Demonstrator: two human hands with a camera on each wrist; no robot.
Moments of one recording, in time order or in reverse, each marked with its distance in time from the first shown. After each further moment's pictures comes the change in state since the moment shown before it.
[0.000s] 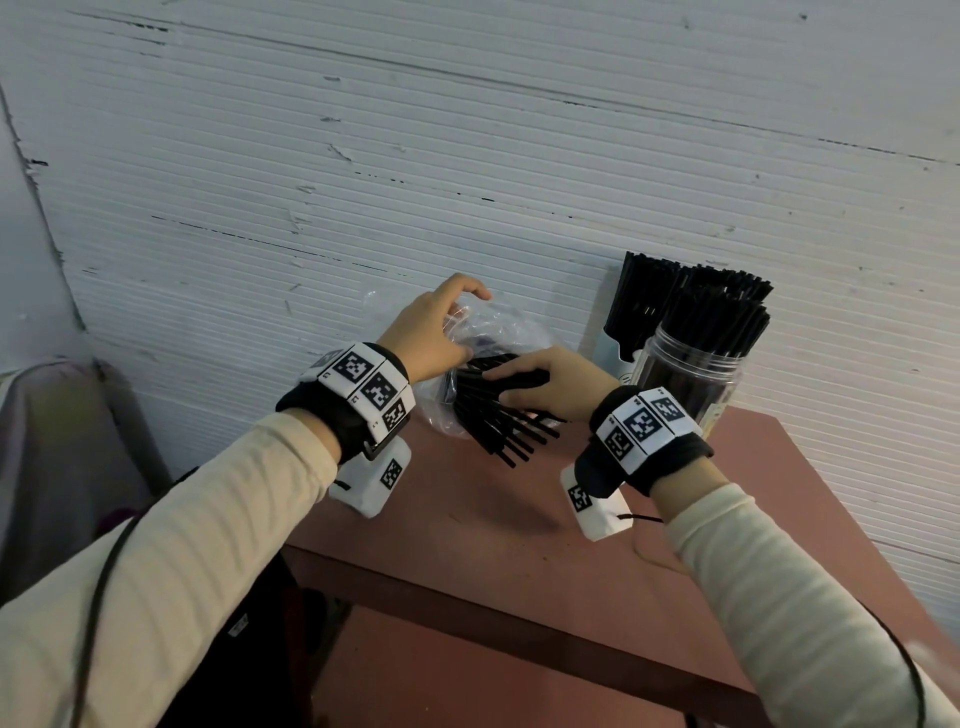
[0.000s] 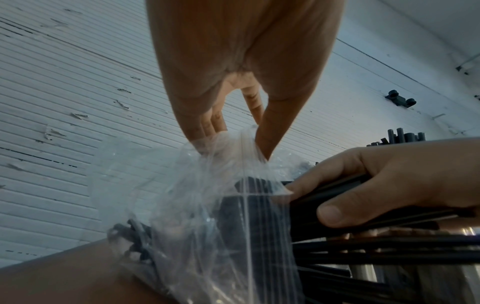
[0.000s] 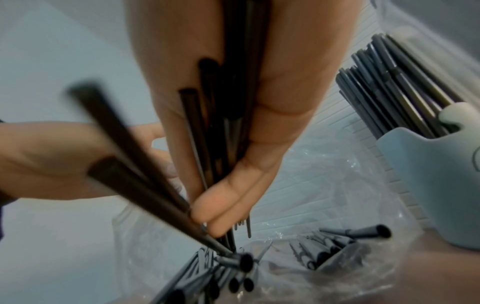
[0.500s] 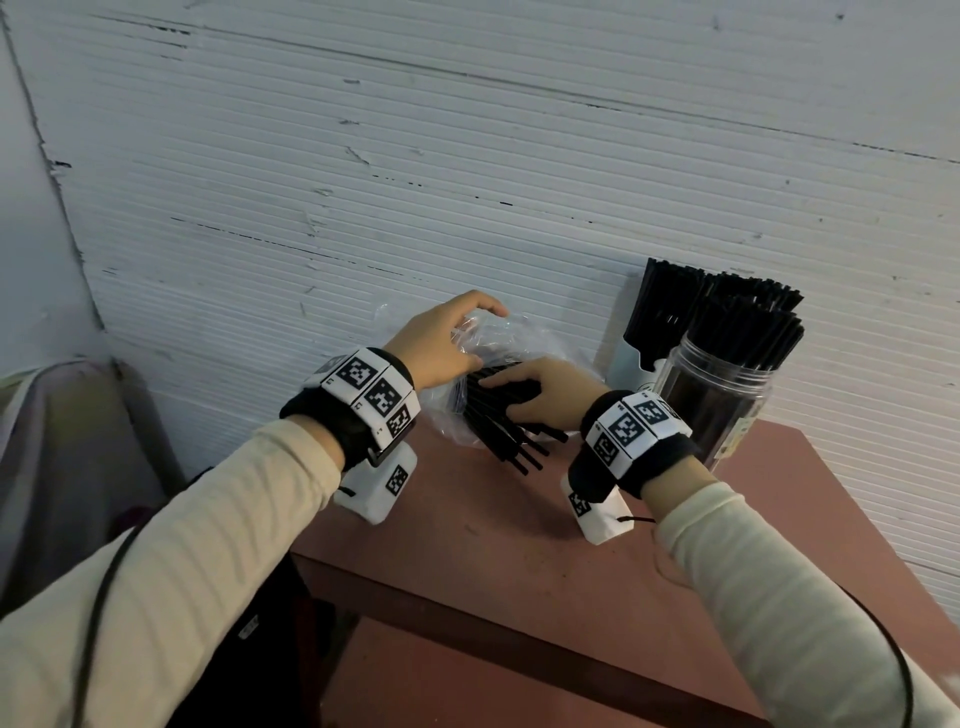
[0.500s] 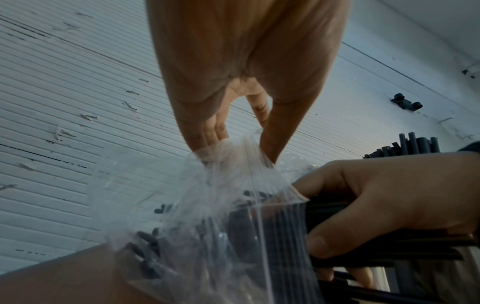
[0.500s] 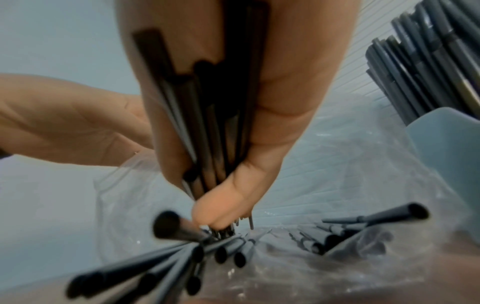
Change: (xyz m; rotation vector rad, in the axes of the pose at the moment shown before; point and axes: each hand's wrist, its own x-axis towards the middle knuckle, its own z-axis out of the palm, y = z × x) left_hand -0.001 -0.010 -0.007 -0.015 -0.078 -0.037; right_hand 0.021 -0.011 0.014 -0.206 -0.063 0.020
